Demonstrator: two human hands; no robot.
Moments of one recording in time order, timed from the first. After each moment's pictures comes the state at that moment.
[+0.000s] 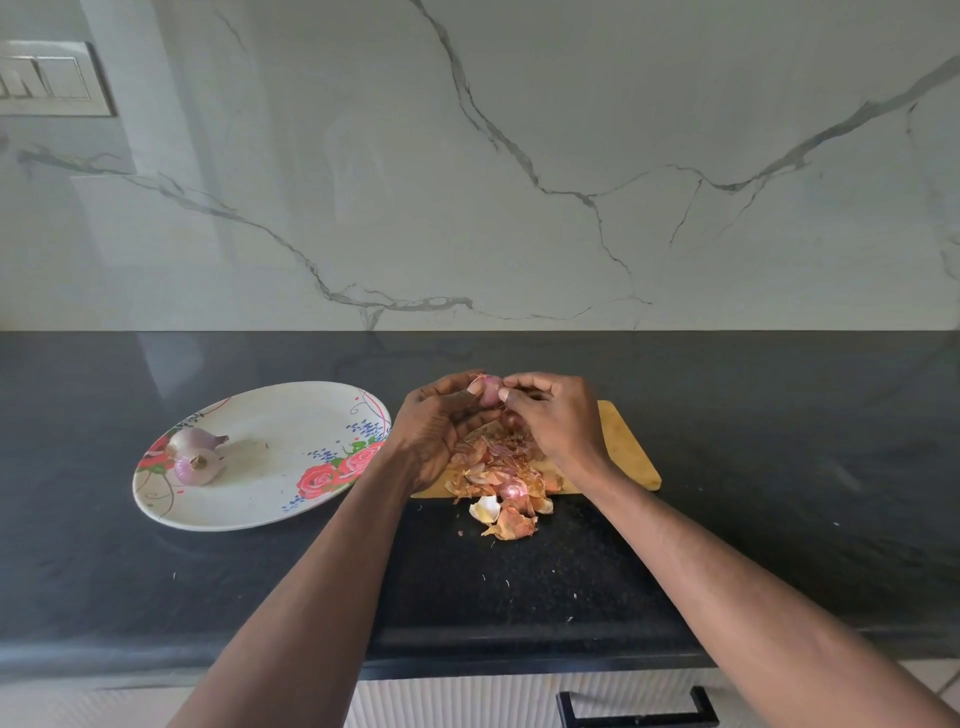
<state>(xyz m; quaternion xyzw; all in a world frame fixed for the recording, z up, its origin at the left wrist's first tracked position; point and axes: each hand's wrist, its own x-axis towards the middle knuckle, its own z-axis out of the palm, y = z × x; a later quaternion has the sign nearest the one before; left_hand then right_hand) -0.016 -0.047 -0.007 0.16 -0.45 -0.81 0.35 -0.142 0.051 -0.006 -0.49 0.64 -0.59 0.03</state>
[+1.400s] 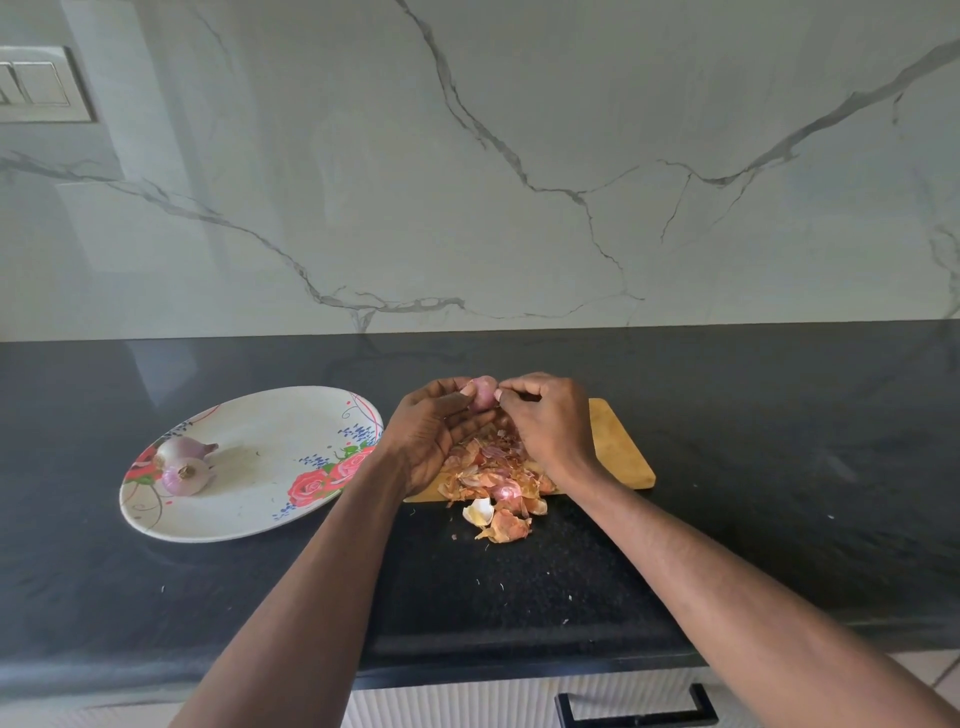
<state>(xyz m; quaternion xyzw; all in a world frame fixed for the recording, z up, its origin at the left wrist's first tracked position) -0.015 -0.045 -0.004 0.19 -0.45 -0.81 0.32 -0.142 0.044 -0.013 -0.49 0.66 -0.57 -0.05</state>
